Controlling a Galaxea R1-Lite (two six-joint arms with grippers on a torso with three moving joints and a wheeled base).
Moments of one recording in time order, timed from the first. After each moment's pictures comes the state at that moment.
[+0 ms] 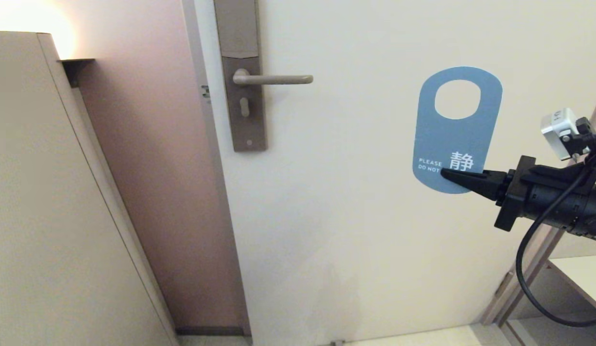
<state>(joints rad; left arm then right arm) 0.07 0.28 0.00 0.01 -0.04 0.09 0.11 1.46 -0.64 -0.71 0.64 -0.16</state>
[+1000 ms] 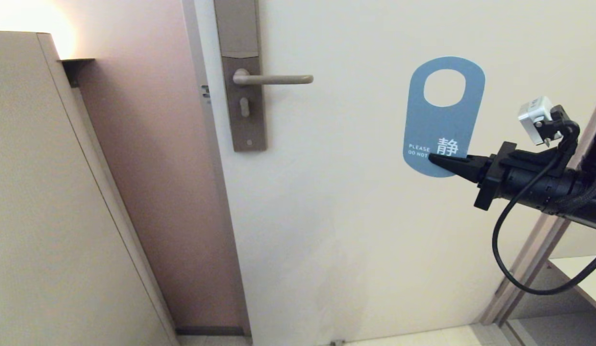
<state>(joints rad) 0.07 0.28 0.00 0.01 -0.03 0.09 0.12 1.58 -0.73 -0.78 0.64 -0.16</state>
